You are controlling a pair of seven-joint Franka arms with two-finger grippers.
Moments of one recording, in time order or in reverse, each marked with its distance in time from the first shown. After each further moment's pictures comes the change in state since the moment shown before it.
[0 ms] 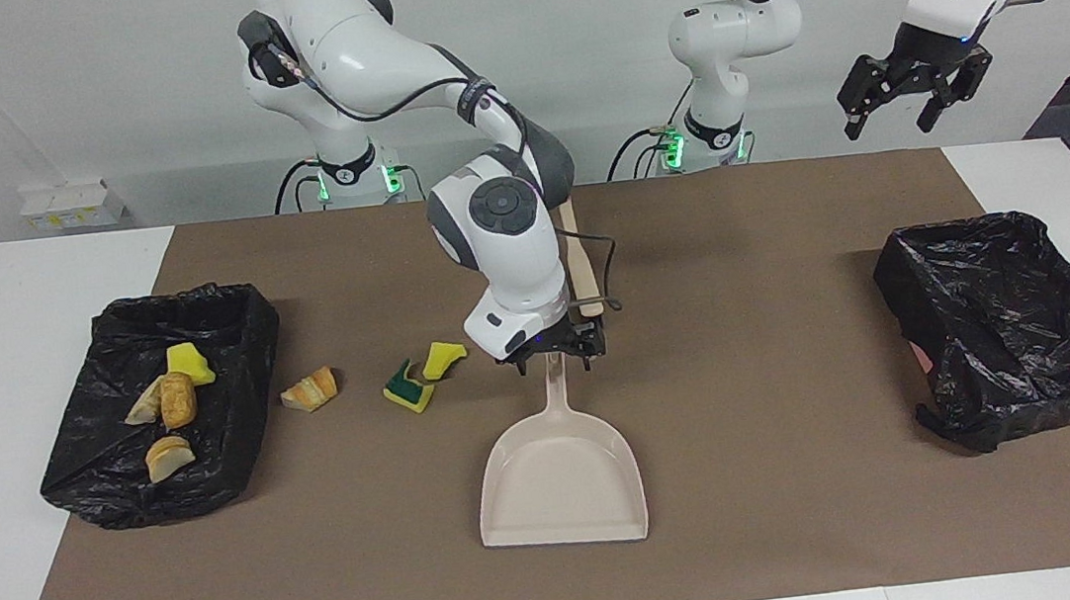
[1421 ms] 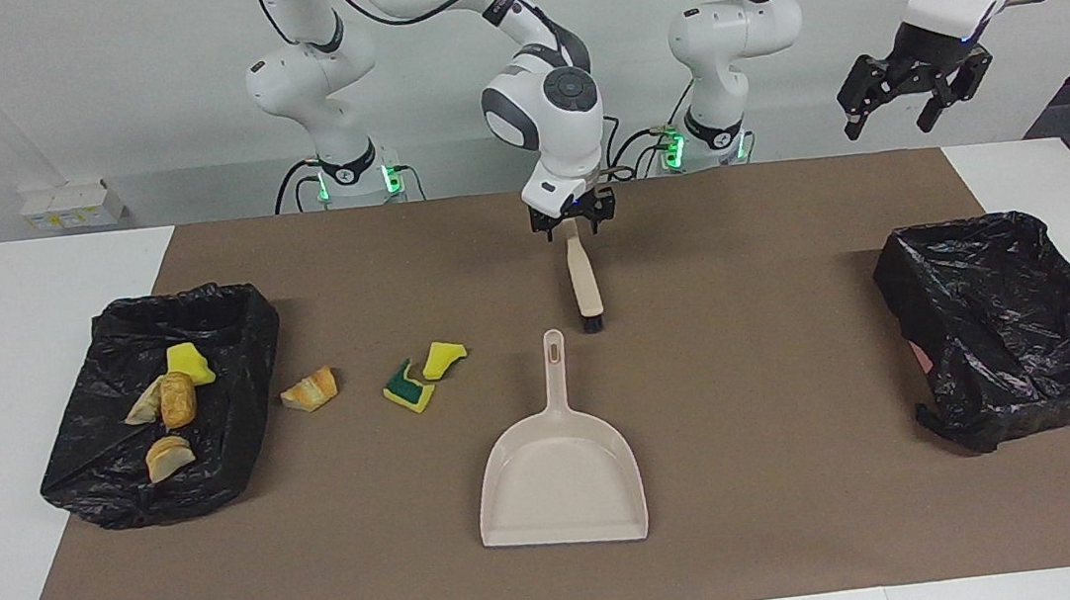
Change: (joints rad) left arm 0.000 0.000 0.000 0.000 0.000 0.000 0.000; right arm 0.278 -0.391 0.028 -0.694 0.137 0.129 0.113
